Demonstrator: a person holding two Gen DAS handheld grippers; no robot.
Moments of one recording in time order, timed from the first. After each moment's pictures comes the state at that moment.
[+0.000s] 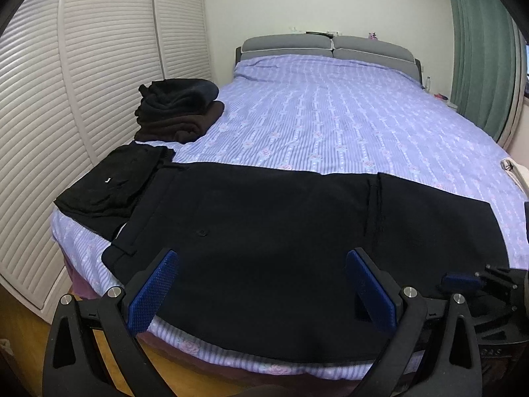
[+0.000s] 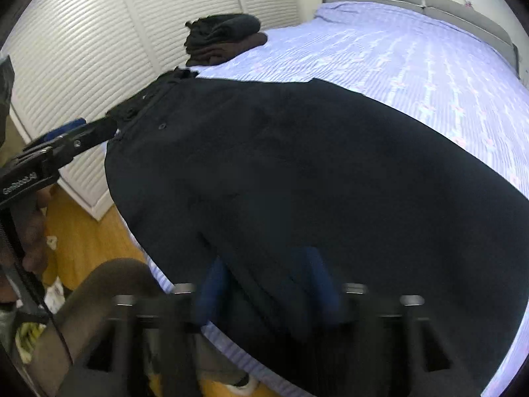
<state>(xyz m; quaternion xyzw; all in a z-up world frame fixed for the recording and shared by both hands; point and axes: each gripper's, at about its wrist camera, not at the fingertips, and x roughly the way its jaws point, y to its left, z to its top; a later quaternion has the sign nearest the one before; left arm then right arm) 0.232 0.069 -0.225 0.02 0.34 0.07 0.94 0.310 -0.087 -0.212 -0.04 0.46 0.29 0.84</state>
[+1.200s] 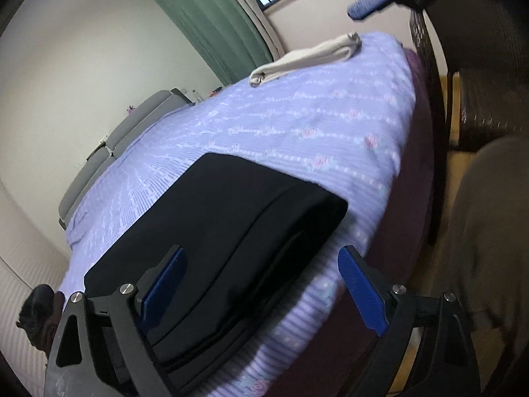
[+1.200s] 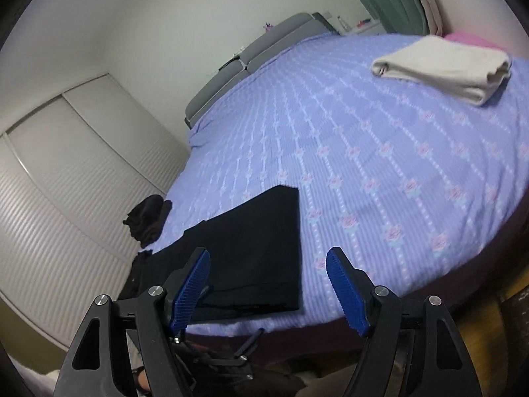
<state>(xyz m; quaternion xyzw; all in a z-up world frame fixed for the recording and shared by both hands) 0.147 -0.213 -0.318 0.38 0.19 -0.31 0.85 0.154 -0.372 -0.114 0.31 0.32 0.07 0.89</state>
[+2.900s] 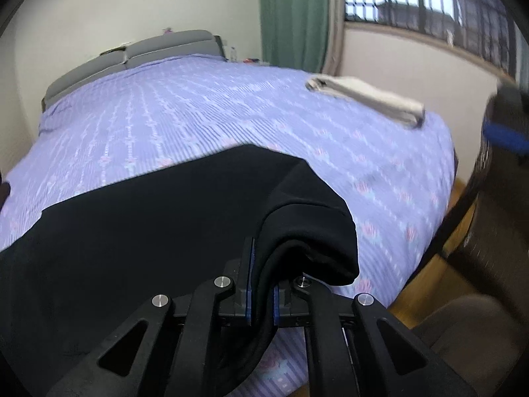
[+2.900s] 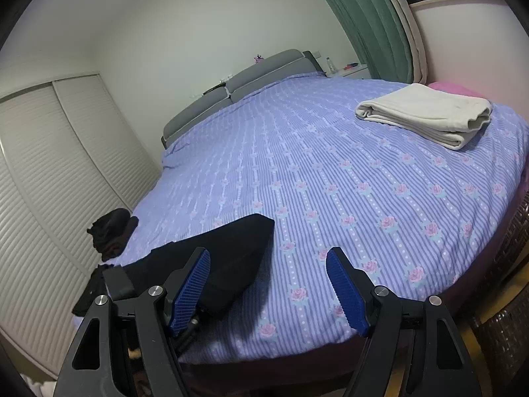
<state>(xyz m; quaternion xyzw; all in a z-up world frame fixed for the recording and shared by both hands) 0.242 -0.180 -0.271 0.12 0.33 -0.32 0.88 0.144 -0.348 -0.101 0.23 0.27 -0.02 0.94</state>
